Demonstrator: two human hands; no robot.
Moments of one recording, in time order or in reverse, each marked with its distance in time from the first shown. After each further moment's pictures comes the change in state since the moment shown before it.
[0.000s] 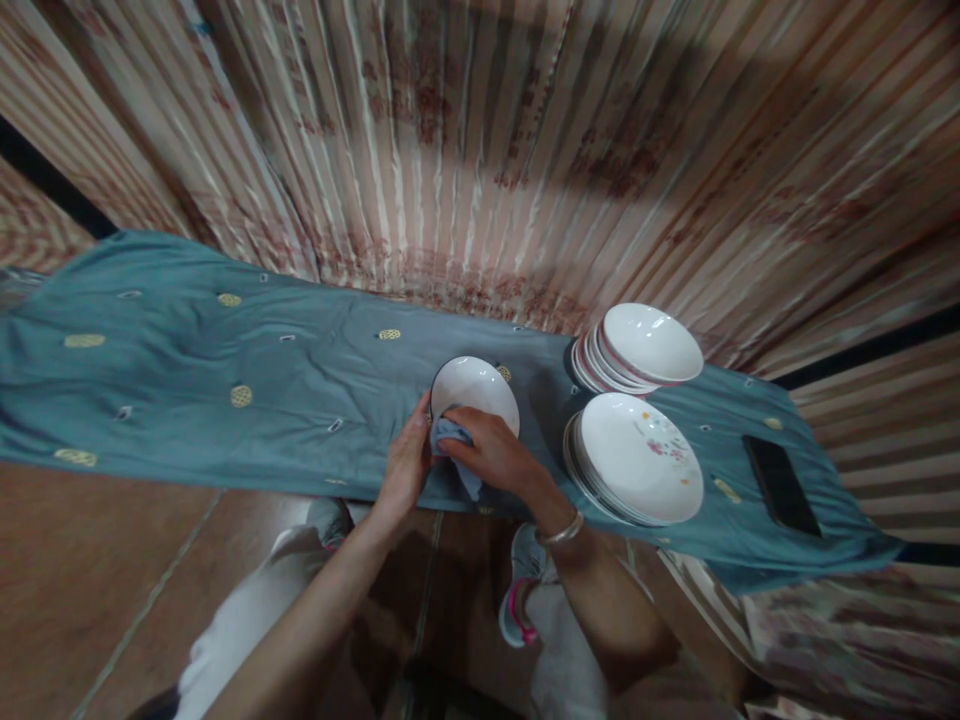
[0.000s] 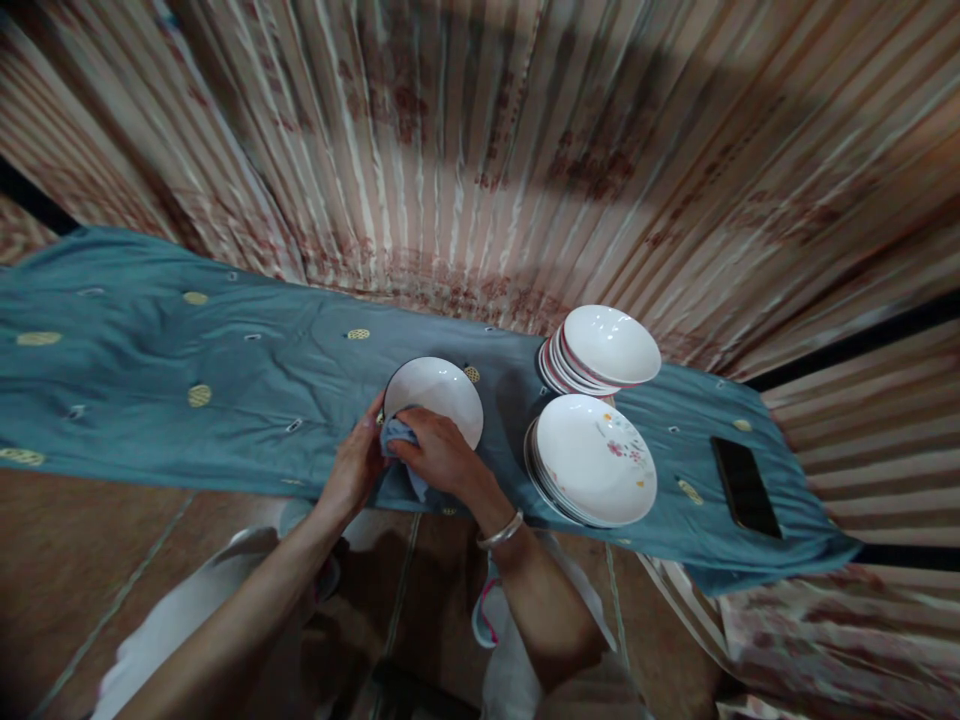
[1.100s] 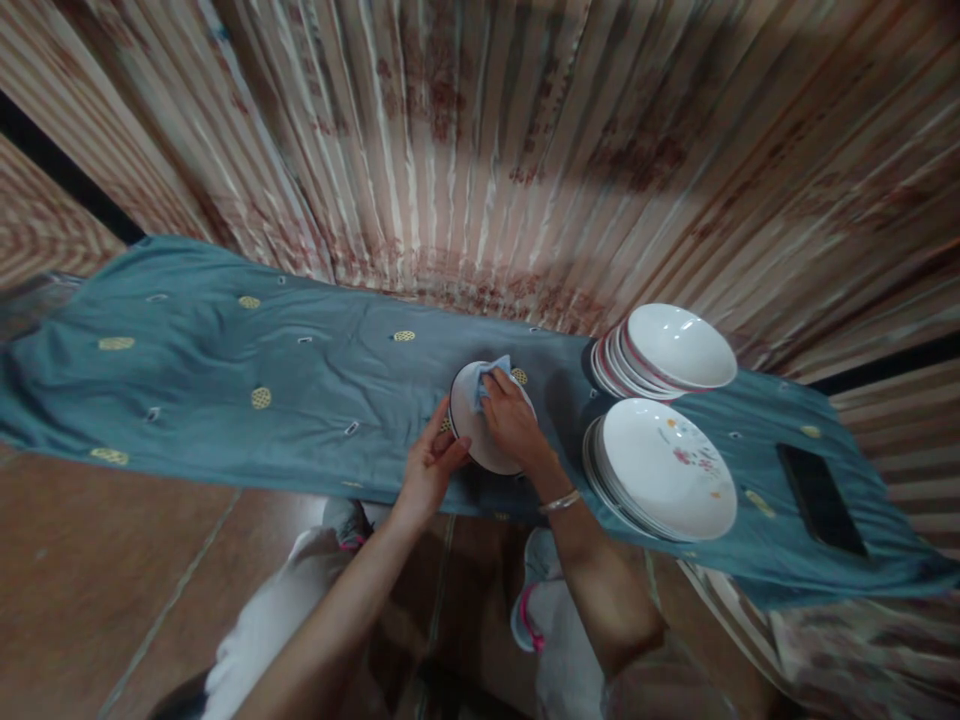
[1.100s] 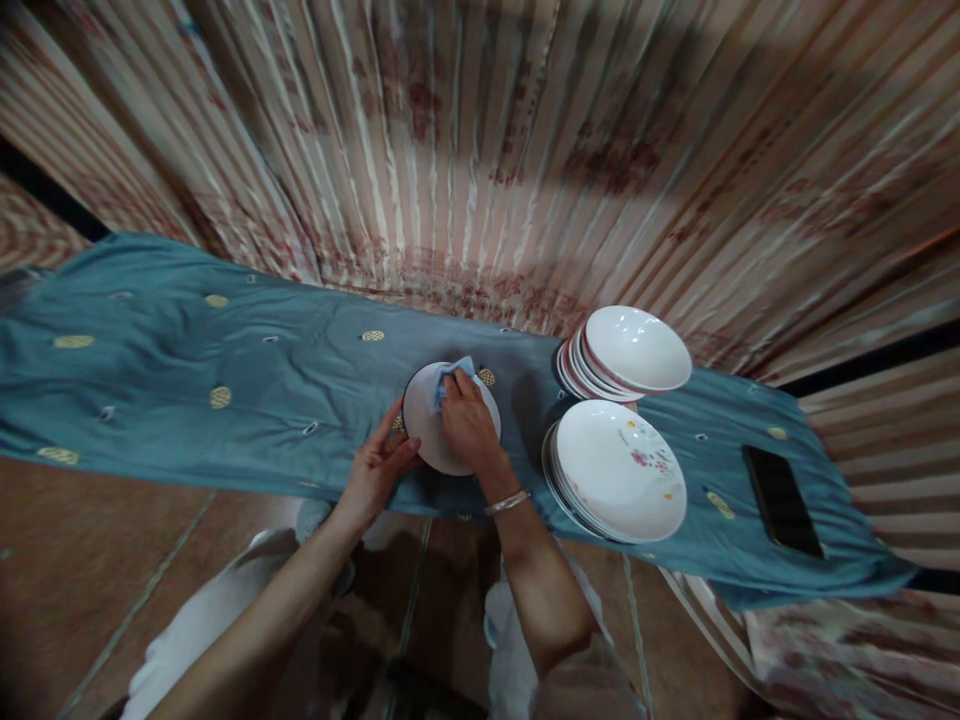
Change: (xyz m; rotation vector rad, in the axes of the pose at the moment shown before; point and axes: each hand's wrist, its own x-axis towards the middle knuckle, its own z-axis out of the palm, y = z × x) left_hand -0.001 0.004 0.006 -0.073 -0.079 -0.122; right_hand 0.031 0.054 0.016 -0.291 0.236 0.113
